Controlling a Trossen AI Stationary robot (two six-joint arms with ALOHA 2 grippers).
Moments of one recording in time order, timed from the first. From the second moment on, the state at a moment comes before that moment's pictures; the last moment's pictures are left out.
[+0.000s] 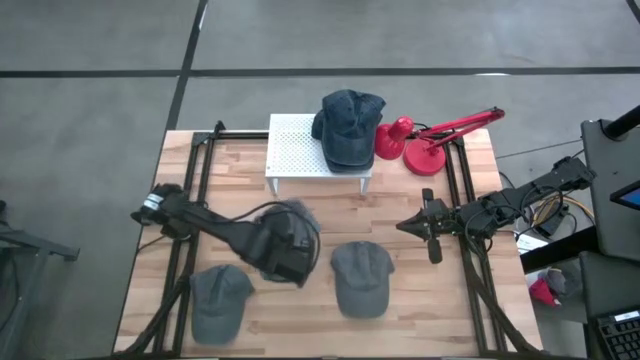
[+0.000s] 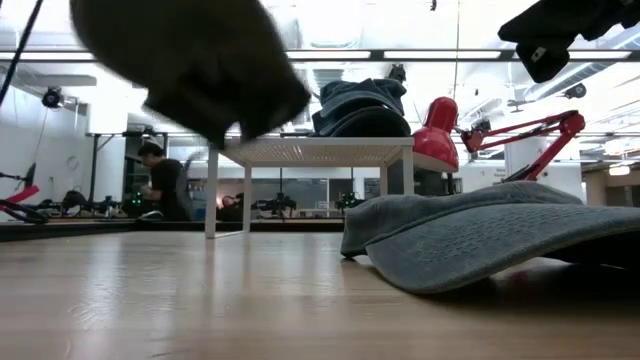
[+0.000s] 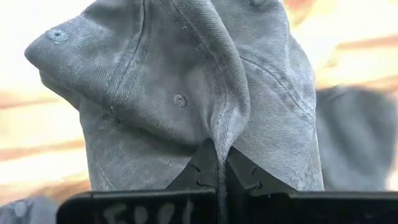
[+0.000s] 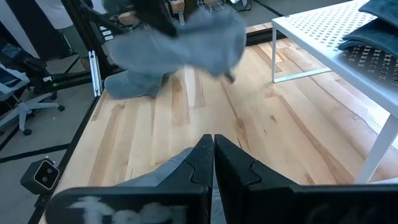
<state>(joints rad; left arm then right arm) -0.41 1.81 1.84 -1.51 -0.46 -1.86 0.43 0.63 0.48 -0.18 0.41 0.39</state>
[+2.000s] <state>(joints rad) 0.22 1.81 1.93 -1.40 -0.82 -1.13 0.43 0.63 0.48 -0.18 0.41 0.39</state>
